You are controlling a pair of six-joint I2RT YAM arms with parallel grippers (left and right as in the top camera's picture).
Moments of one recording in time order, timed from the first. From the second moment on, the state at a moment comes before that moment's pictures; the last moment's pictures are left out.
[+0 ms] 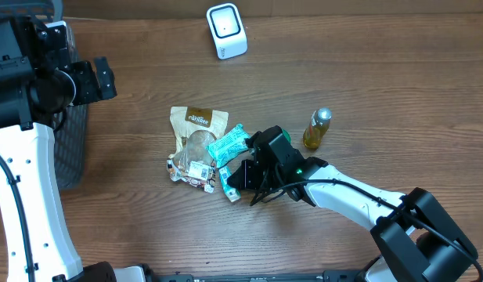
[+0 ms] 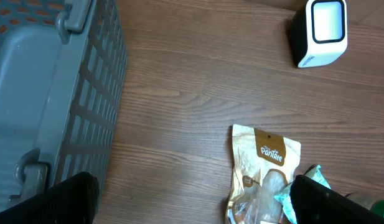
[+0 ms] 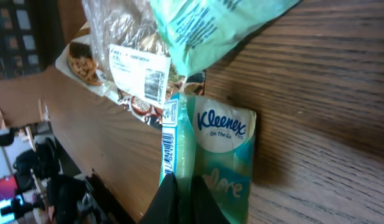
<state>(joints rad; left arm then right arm) 0.23 1.52 1.79 -1.18 0.12 -0.02 0.69 1.66 0.81 -0.08 -0.51 0.85</state>
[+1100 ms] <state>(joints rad) 0.23 1.52 1.79 -1.18 0.12 -0.02 0.70 1.65 0.88 -0.34 -0.44 0.84</state>
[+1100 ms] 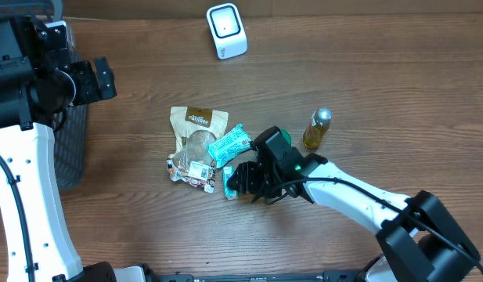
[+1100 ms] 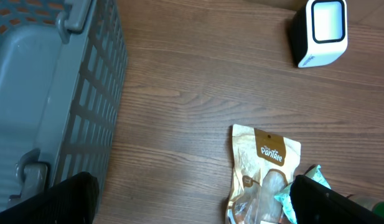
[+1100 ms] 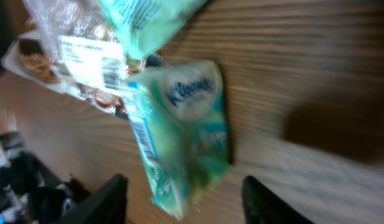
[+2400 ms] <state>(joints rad) 0.23 1.52 1.79 -1.18 0.12 -0.02 0.94 1.76 1.15 -0.56 0.10 0.72</state>
